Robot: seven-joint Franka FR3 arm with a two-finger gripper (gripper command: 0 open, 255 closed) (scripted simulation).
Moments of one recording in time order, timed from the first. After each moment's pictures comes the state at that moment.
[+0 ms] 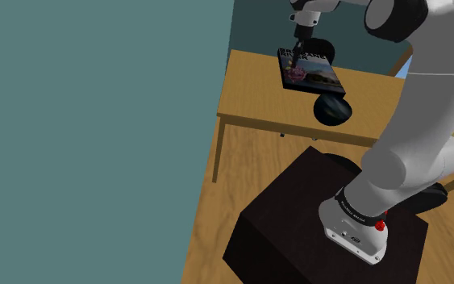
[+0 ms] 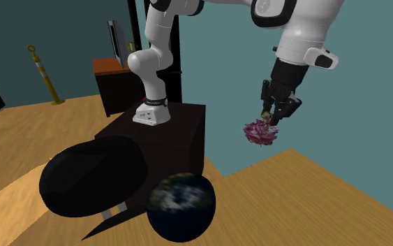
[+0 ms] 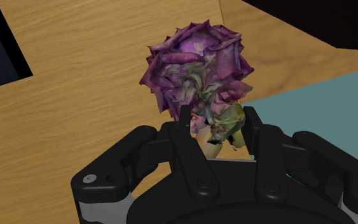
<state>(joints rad) -0.45 0.46 -0.21 -1.46 0.08 1.77 -1.07</state>
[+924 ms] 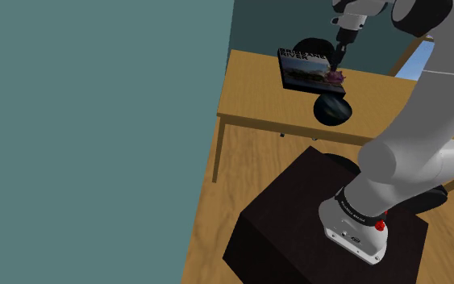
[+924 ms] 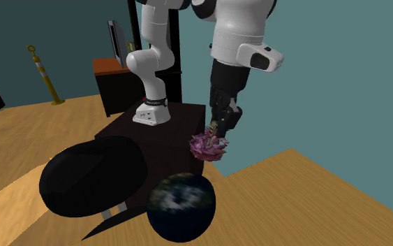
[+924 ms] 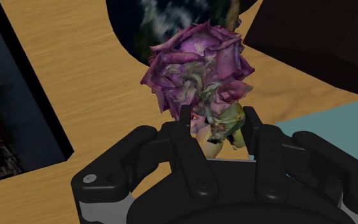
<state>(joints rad) -0.63 0.36 -0.31 -1.58 0.06 1.79 -1.35</state>
